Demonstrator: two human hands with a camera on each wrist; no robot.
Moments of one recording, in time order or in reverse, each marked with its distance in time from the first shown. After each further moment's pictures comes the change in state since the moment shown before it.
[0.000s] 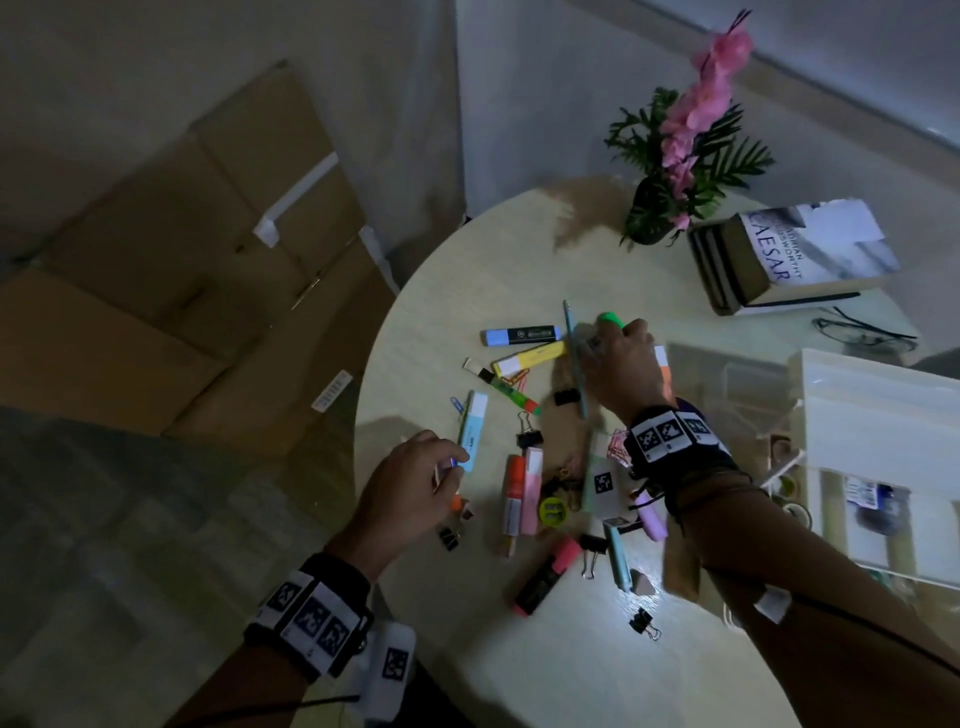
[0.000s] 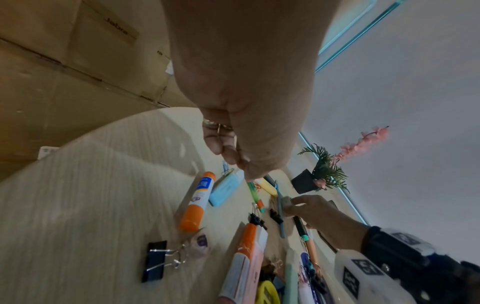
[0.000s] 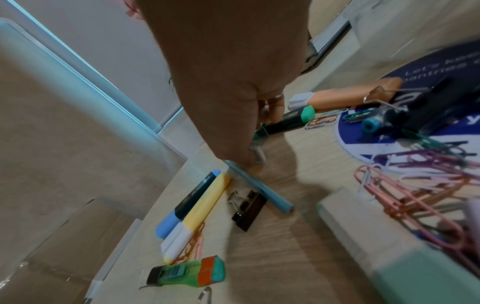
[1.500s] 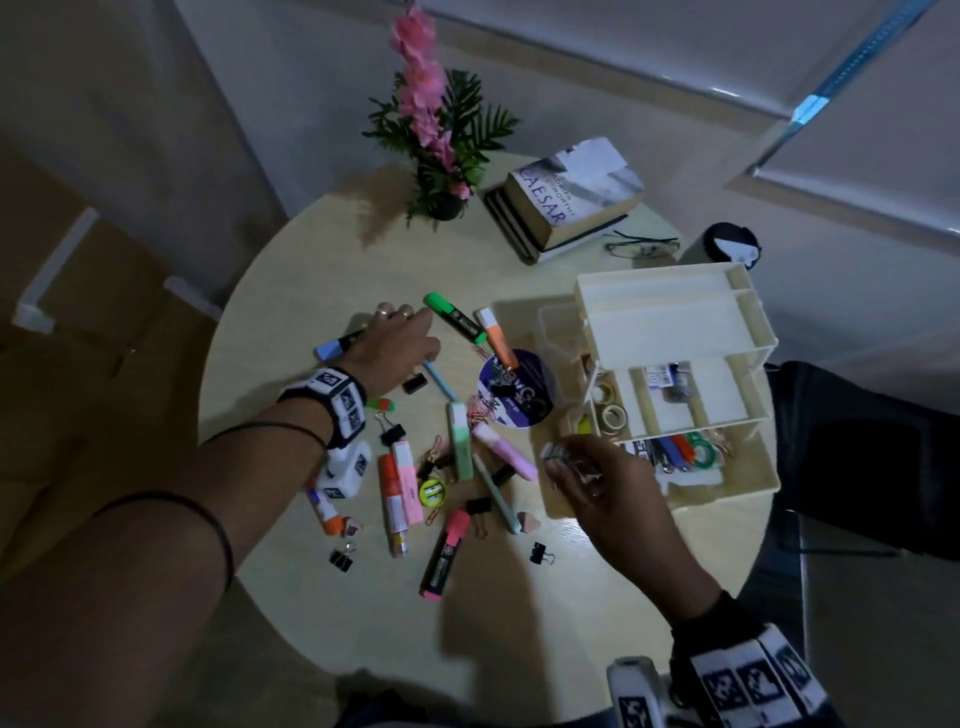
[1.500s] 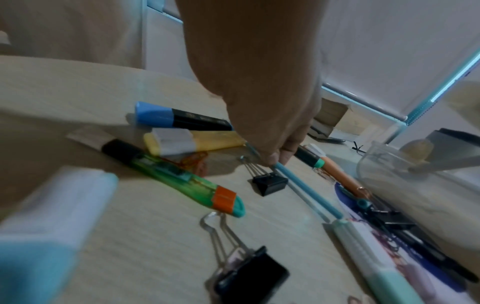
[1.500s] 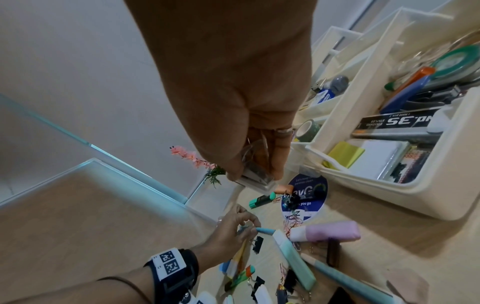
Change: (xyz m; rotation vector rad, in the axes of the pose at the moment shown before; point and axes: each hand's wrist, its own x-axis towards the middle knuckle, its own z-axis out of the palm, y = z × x) left_hand 0.204 0.114 0.065 0.937 -0.266 0.792; right_hand -0.254 0.041 -0.093 0.553 0.143 0.312
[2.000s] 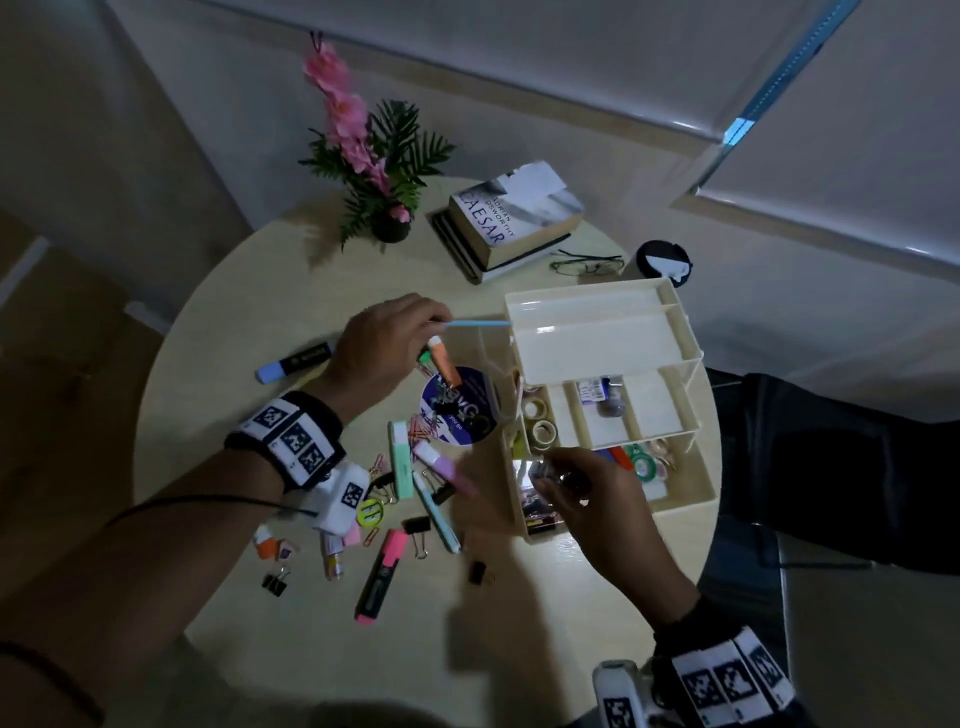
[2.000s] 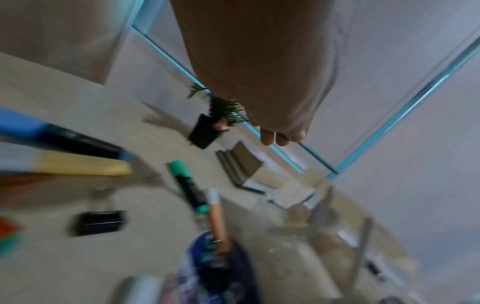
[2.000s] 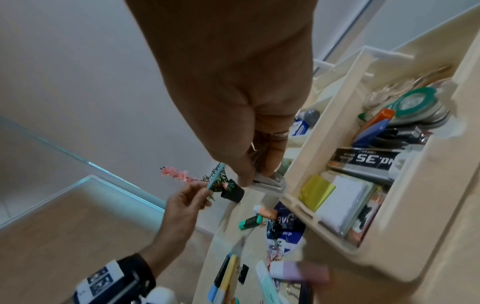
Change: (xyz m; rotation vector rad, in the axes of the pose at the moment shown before) left_hand 0.020 0.072 -0.084 -0.598 0.590 -0.045; right_hand 0.002 0.057 -0.051 0.028 0.008 0.042
